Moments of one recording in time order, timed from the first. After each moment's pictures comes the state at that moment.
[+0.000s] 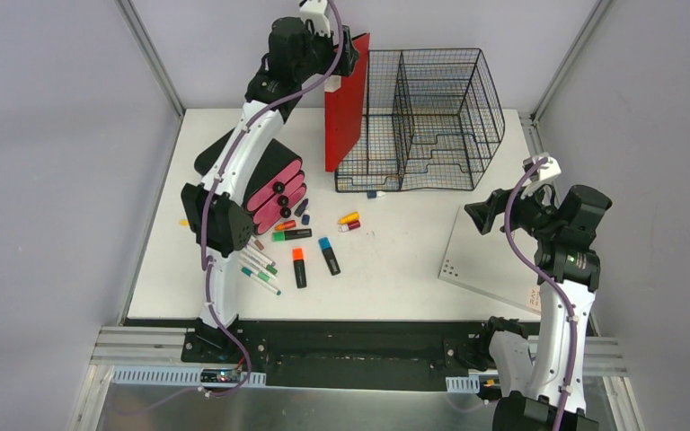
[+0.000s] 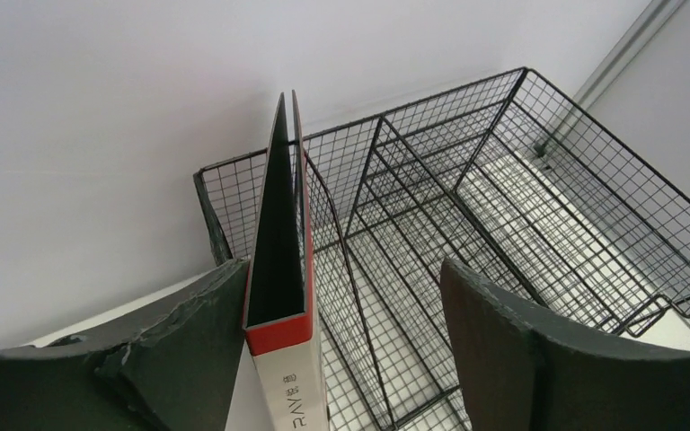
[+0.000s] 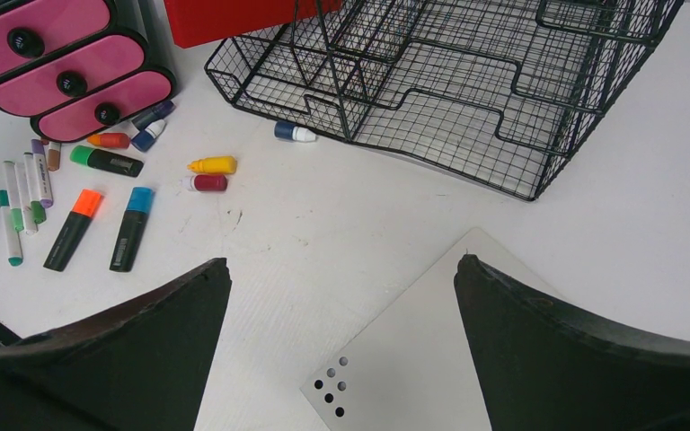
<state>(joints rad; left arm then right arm) -0.39 2.10 2.31 -0.27 0.14 -0.18 -0.28 0.76 0.87 -0.53 -0.80 -0.16</state>
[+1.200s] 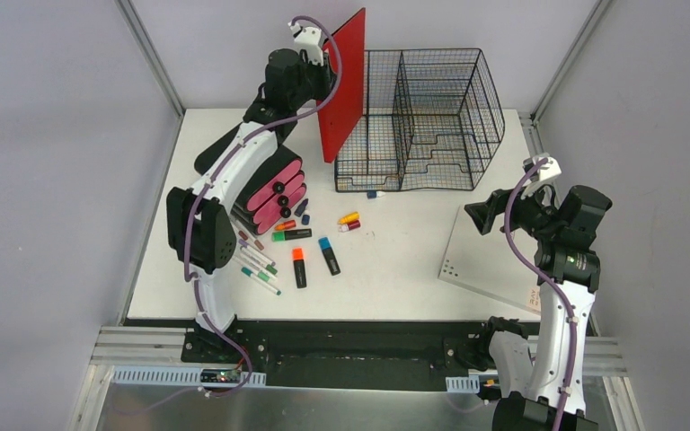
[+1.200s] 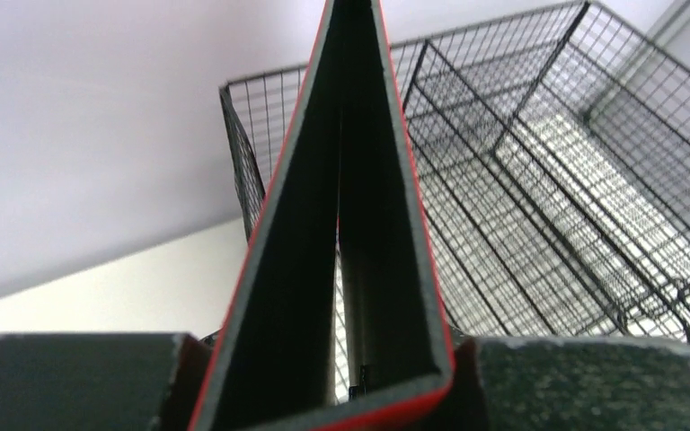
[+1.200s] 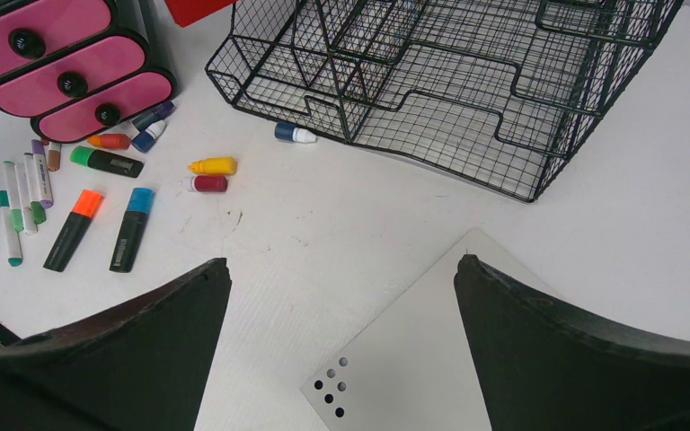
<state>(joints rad) -0.39 1.94 1.91 -0.13 0.11 -0.15 -0.28 0.76 0.87 -0.53 -0.80 -0.15</state>
